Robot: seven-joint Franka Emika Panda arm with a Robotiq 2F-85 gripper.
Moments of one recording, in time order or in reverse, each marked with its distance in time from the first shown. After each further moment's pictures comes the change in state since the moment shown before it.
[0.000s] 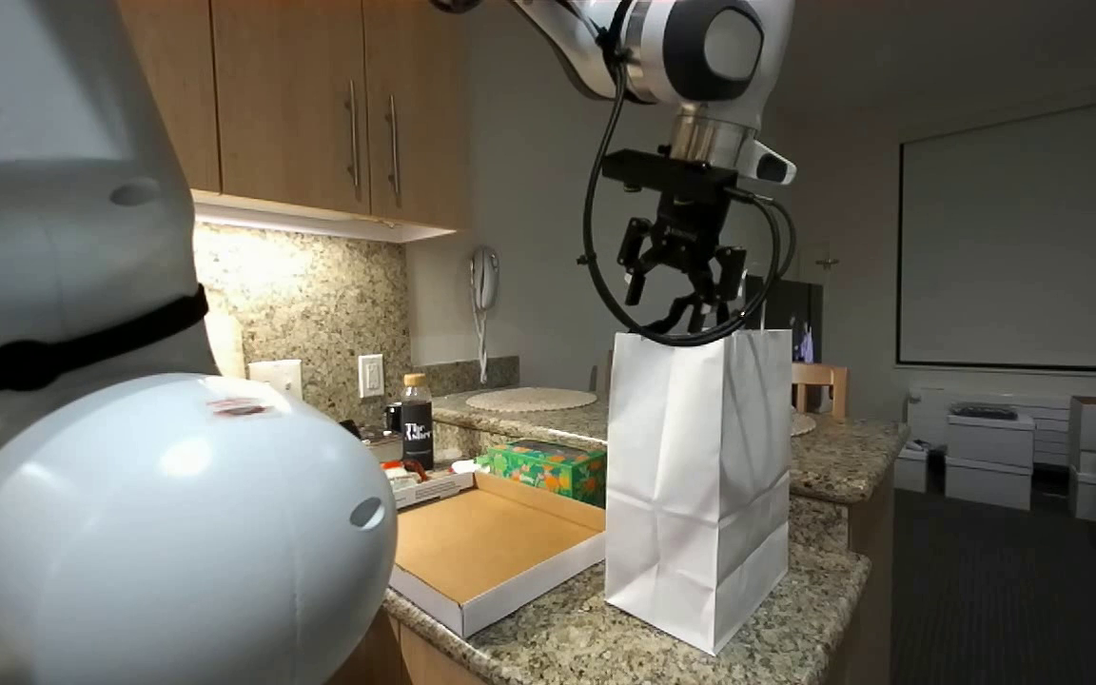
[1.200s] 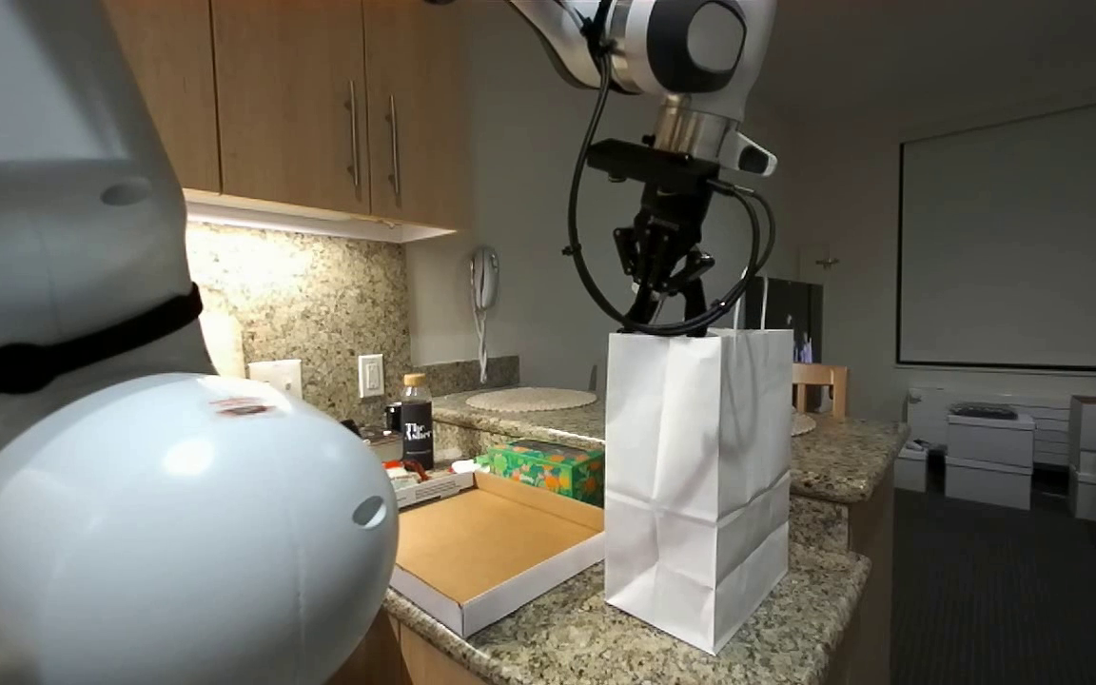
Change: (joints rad) arm 0.009 -0.025 0.021 0.004 0.027 -0.012 -0.006
